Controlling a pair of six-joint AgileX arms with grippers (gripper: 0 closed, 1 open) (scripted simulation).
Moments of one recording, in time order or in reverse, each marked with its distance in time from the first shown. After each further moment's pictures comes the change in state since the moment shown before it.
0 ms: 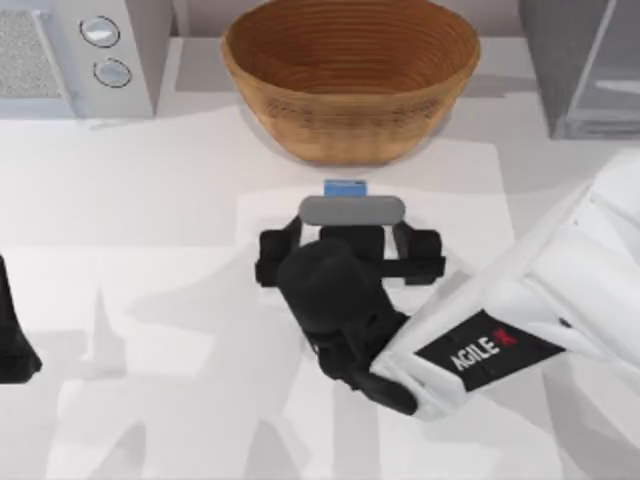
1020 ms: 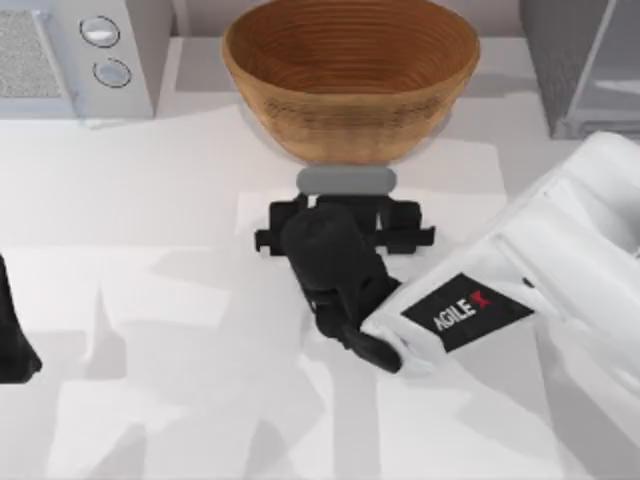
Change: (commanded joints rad) left arm 0.000 0.000 0.000 0.000 0.000 0.000; right arm -0.083 0.121 0.155 0.012 -0.075 -0.056
